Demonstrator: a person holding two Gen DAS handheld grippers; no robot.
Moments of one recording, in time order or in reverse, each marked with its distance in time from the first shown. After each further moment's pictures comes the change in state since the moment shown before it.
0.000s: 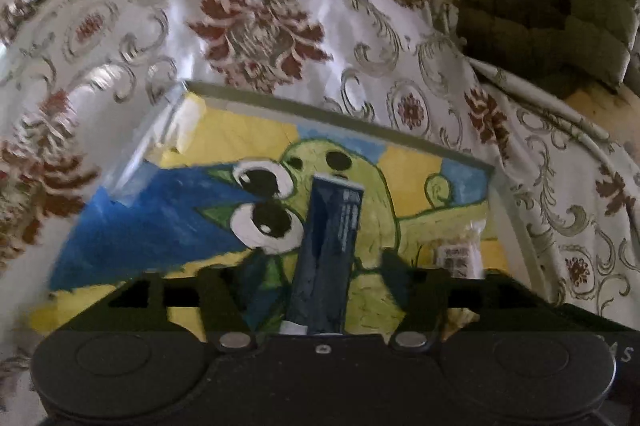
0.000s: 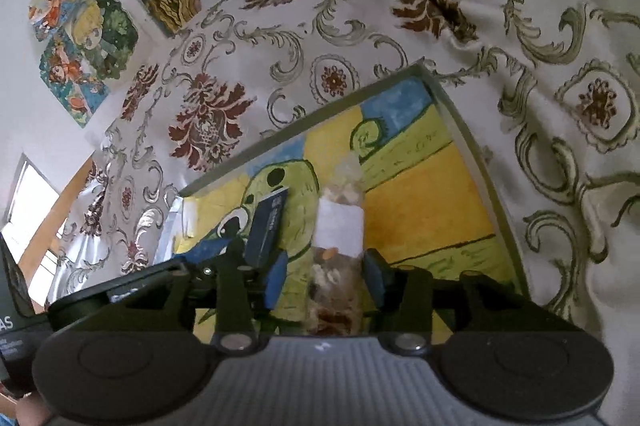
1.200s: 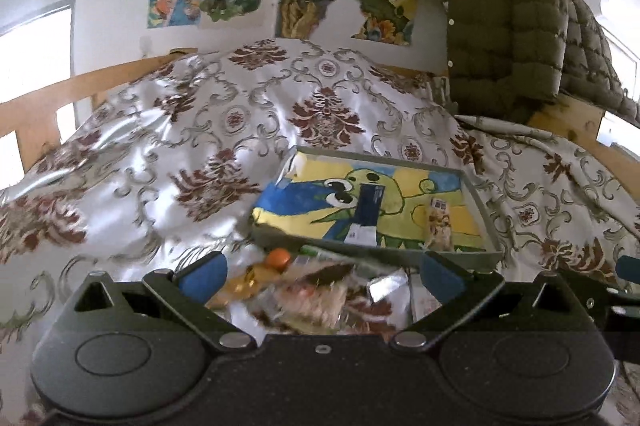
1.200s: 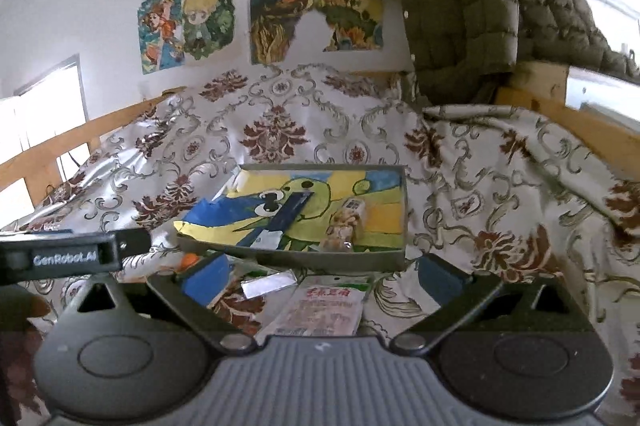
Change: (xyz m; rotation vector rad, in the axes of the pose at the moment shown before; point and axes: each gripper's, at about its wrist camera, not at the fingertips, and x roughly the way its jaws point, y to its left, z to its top) left arm -0.284 -0.018 -0.159 0.088 -0.287 0.191; right arm -0.263 0.074 -0.140 -0.495 -0.246 -0.139
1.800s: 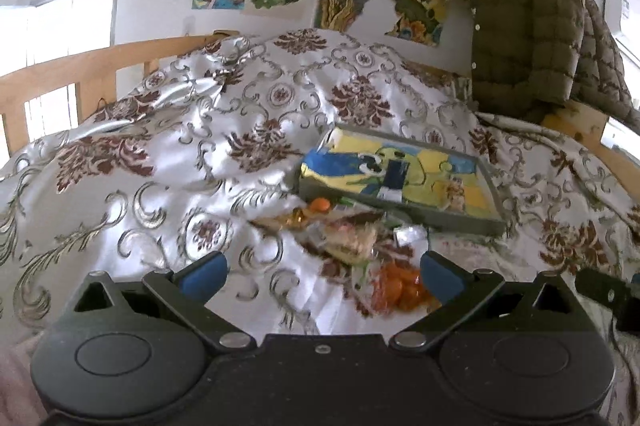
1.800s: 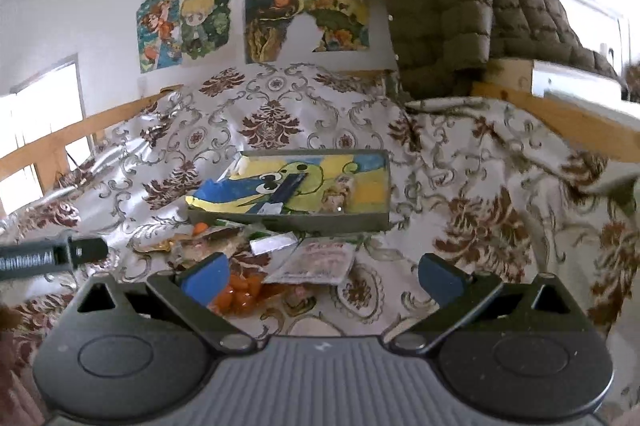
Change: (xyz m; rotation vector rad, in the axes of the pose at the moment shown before) left arm -0.076 0.028 -0.050 -0.069 0.024 0.059; right arm -0.069 0.009 -0.041 0.034 0.014 -0.031
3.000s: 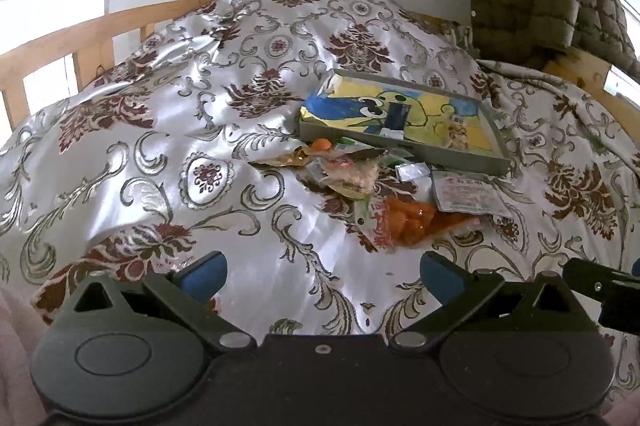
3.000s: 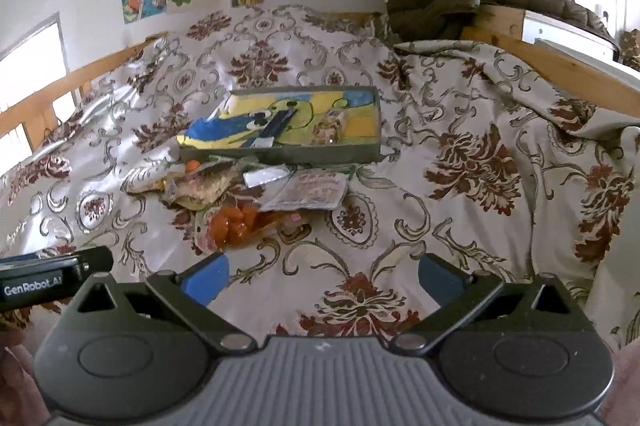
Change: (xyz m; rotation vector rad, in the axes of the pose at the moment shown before) left arm 0.004 -0.008 -0.022 0.046 0.139 0.018; right arm -0.002 0.011 -0.017 -0.013 0.192 -0.055
